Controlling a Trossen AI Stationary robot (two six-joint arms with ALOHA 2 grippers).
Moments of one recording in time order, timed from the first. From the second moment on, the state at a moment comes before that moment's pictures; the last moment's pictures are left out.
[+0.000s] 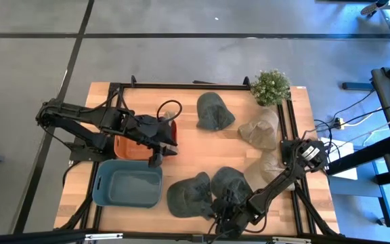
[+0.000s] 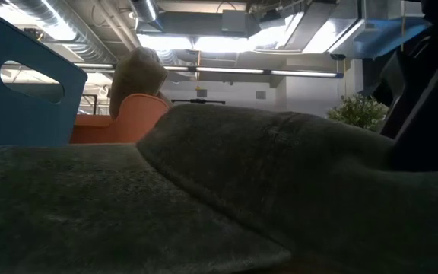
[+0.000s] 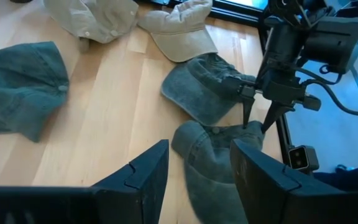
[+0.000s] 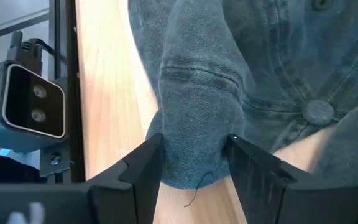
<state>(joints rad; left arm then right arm) -0.18 1.26 1.31 -0.72 -0.03 -0.33 0.77 2.04 1.26 -0.18 0.49 0.94</state>
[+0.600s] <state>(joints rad) -0.18 1.26 1.31 -0.72 -0.04 -0.29 0.74 2.04 1.26 -0.11 0.47 0.93</state>
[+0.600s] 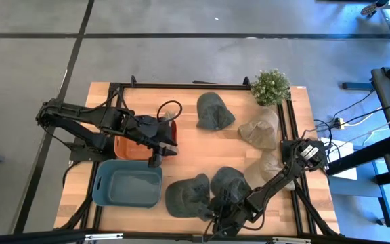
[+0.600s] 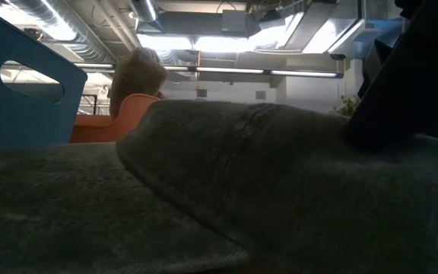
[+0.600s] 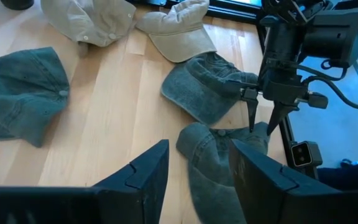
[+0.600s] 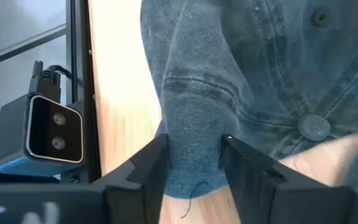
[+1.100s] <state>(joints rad) -0.18 1.26 1.31 -0.72 -0.04 -0.30 0.73 2.04 1.39 -0.40 0.49 0.73</state>
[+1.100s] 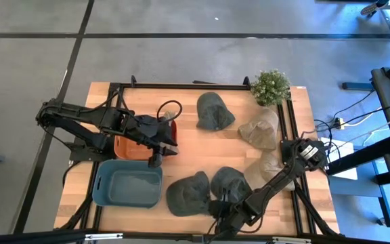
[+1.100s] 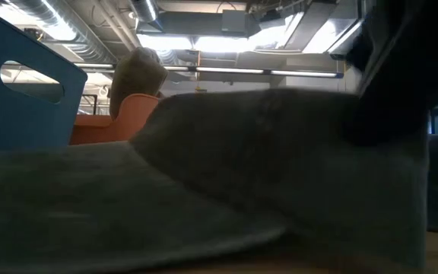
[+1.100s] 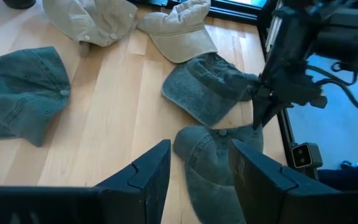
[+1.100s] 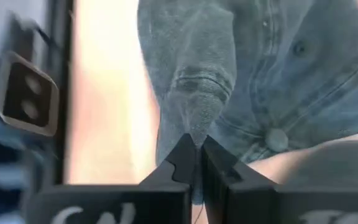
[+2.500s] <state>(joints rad) -0.26 1.49 1.31 -0.45 0.12 -0.23 0.66 2.04 2.23 -1.11 0.80 -0.24</state>
